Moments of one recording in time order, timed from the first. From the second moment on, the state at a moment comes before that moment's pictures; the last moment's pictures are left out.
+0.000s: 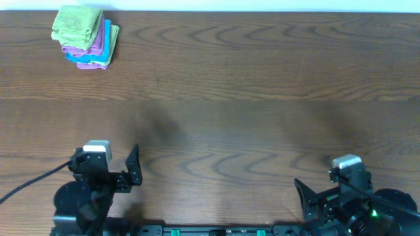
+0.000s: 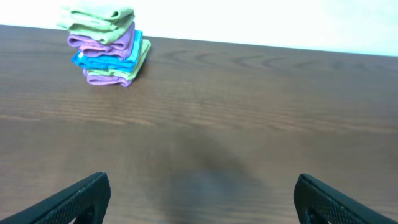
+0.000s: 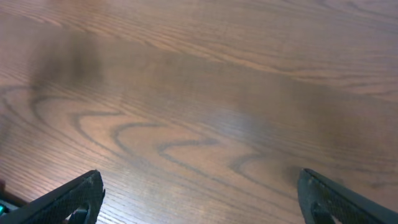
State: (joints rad) left arm -0.08 0.24 0.61 -0.76 0.04 -0.10; right arm 0.22 0.40 0.99 -1.26 -0.12 0.00
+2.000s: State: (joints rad) left arm 0.05 0.01 0.14 -0.51 0.07 -0.06; right arm 0.22 0.39 0.93 -1.12 -0.06 -0.06
